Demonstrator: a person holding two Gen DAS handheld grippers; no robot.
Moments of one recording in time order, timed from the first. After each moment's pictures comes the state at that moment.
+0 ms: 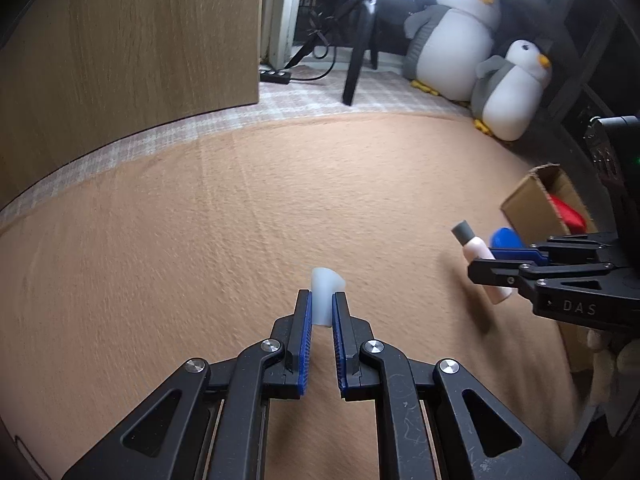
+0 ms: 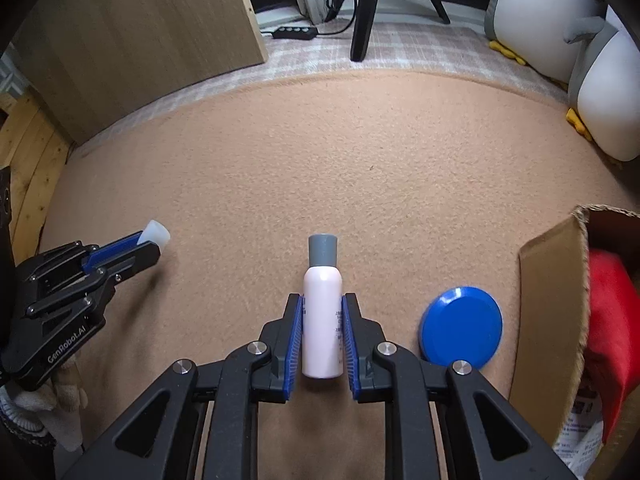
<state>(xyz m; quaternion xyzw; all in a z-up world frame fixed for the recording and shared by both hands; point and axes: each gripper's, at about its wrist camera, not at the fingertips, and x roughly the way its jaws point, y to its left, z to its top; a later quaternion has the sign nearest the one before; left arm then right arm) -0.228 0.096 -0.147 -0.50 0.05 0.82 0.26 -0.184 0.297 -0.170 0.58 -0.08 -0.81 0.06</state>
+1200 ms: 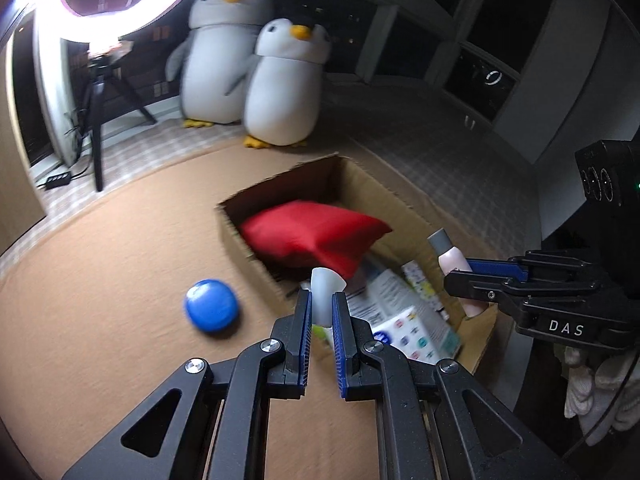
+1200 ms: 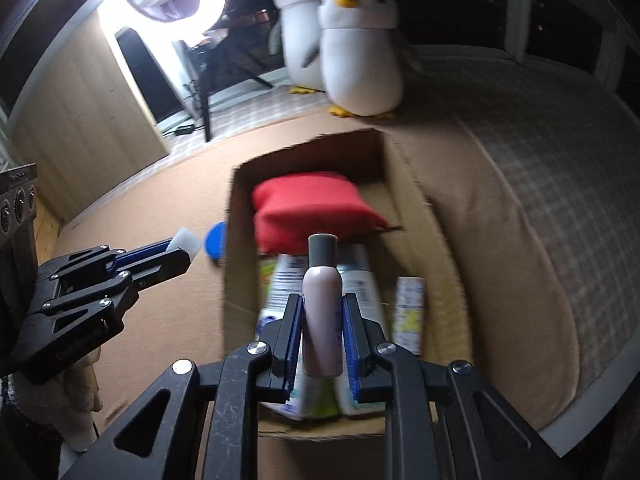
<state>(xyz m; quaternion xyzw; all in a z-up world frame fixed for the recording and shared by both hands) -0.107 0.333 -0.071 -0.44 0.09 0.78 0.44 -0.001 0.487 -0.096 0.50 -0.15 -0.85 -0.07</state>
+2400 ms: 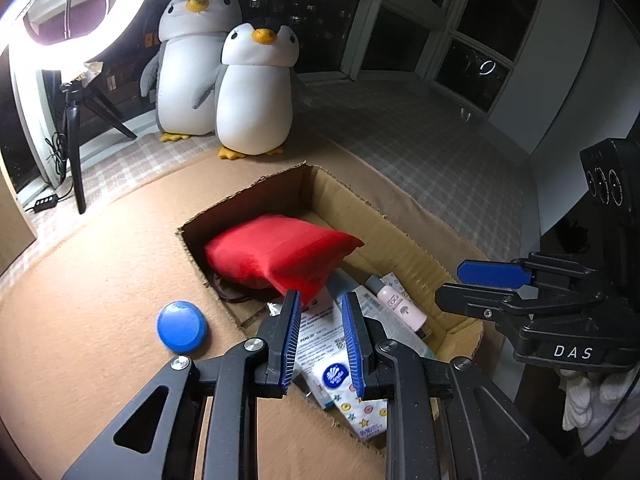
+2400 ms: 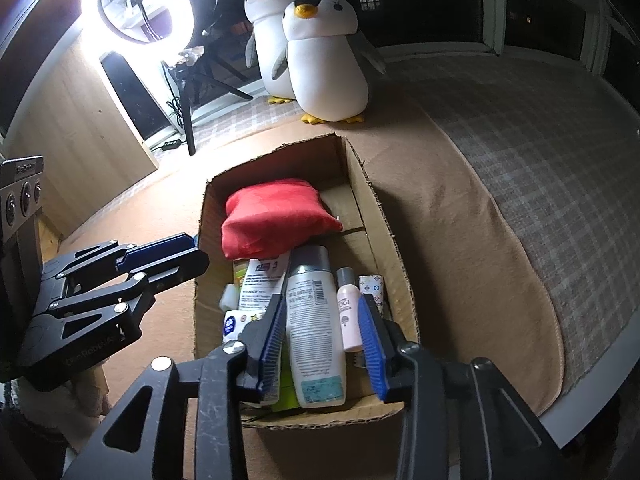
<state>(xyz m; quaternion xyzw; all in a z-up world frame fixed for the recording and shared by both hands) -0.094 0.364 -0.061 -0.43 0.11 0.78 0.44 0.015 0.505 -0.089 0.48 -0.17 -0.86 -0.07</state>
